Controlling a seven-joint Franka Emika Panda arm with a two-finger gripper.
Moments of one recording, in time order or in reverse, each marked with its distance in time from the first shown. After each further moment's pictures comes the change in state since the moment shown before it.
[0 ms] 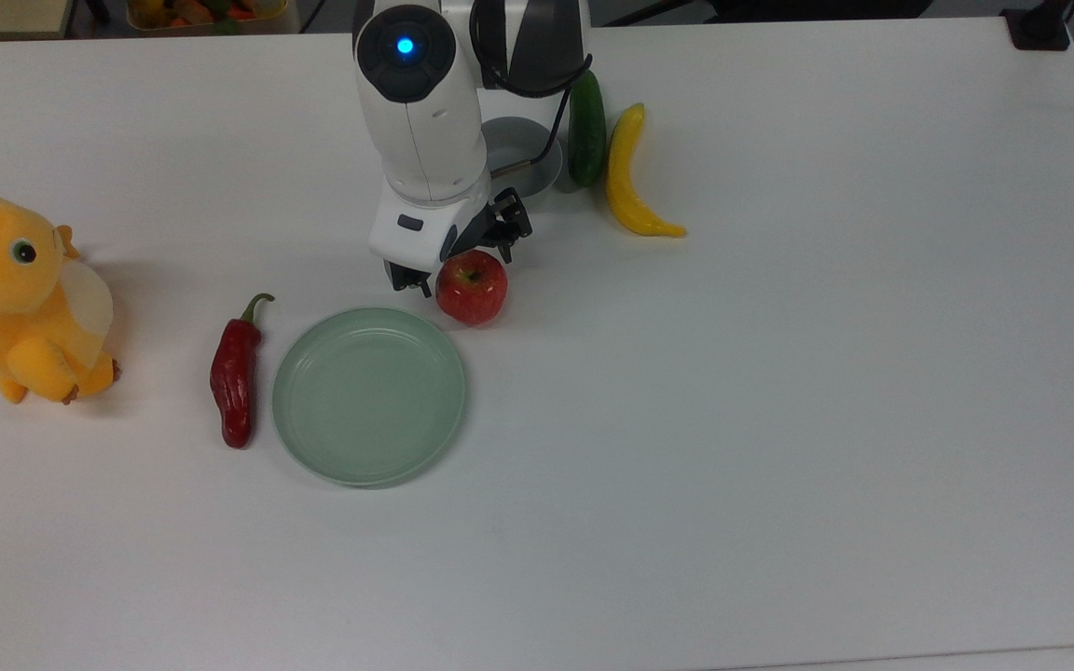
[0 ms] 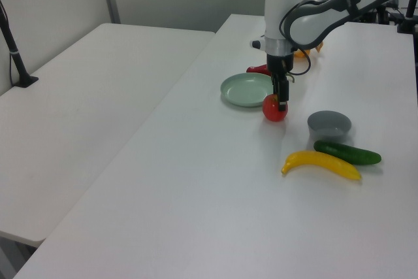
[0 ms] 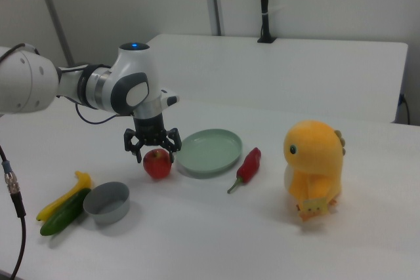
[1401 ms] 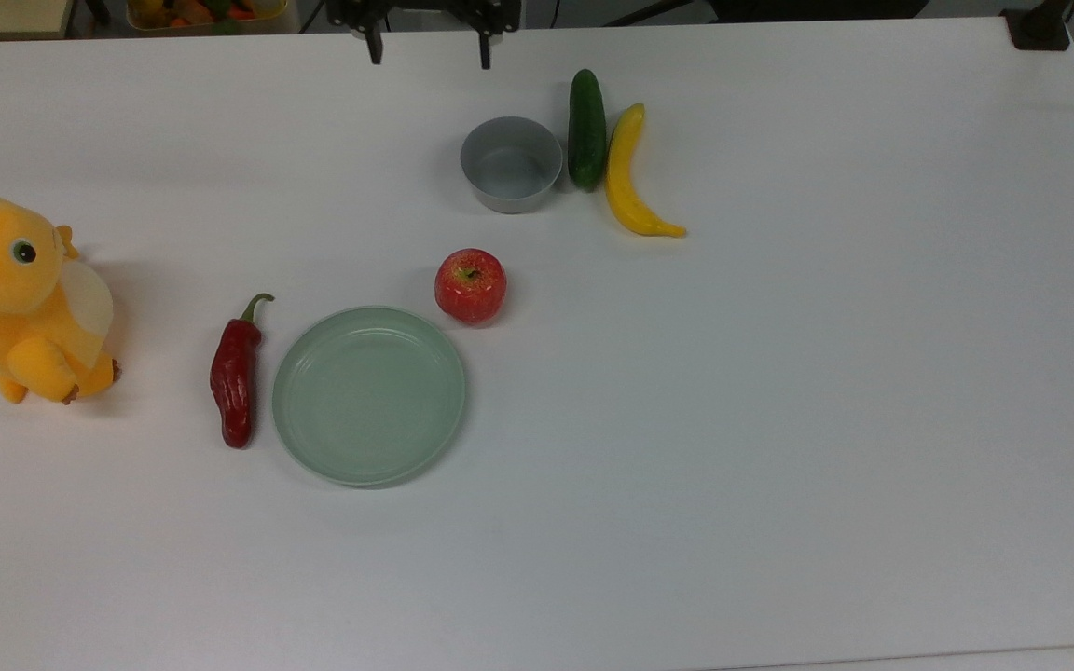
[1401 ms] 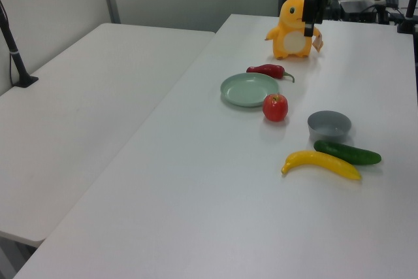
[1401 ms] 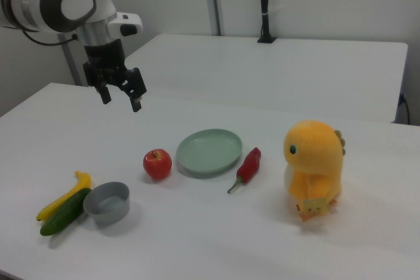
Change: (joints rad) arm 0.037 -0.402 -0.055 0.044 -0.055 -0.395 0.495
